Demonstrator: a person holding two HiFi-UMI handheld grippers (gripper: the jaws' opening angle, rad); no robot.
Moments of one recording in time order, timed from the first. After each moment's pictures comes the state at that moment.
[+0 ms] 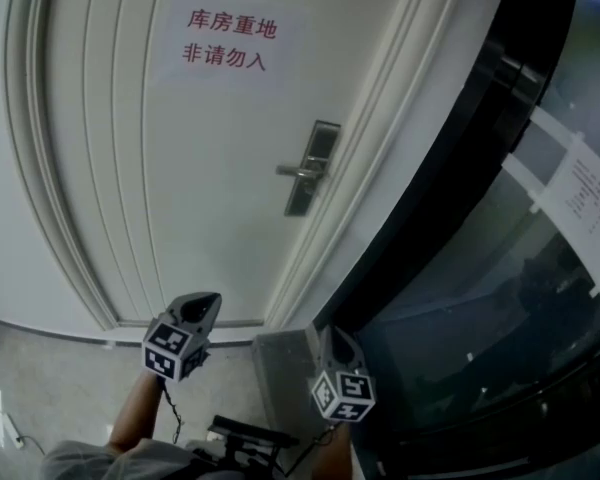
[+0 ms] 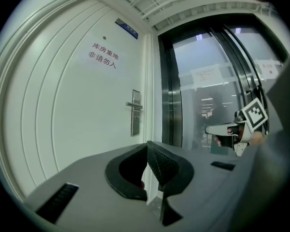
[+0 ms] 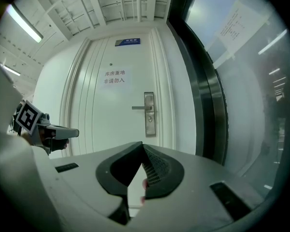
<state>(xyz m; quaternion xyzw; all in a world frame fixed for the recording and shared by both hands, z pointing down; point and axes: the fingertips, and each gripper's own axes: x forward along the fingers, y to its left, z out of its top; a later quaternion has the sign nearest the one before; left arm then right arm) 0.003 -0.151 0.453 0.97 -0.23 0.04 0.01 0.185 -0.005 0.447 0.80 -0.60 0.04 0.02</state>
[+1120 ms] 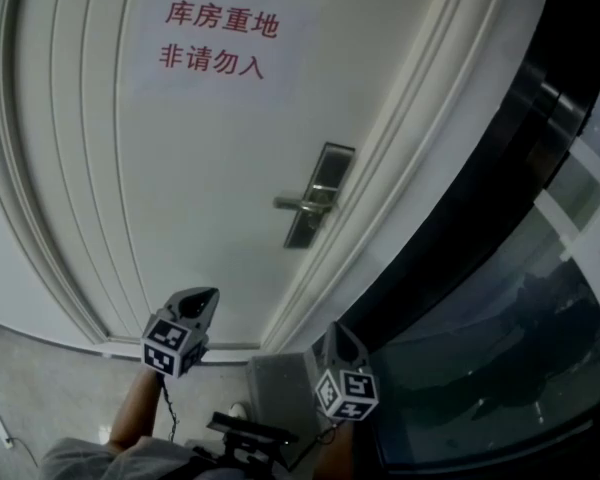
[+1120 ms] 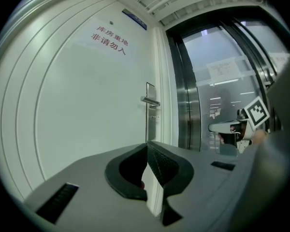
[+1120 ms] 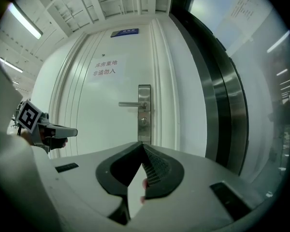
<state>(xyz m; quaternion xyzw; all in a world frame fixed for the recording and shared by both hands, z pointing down) 0.072 -0.274 0.452 0.96 -0.27 0.03 0.02 0.269 -0.127 0.438 0.79 -0.61 0.03 0.03</state>
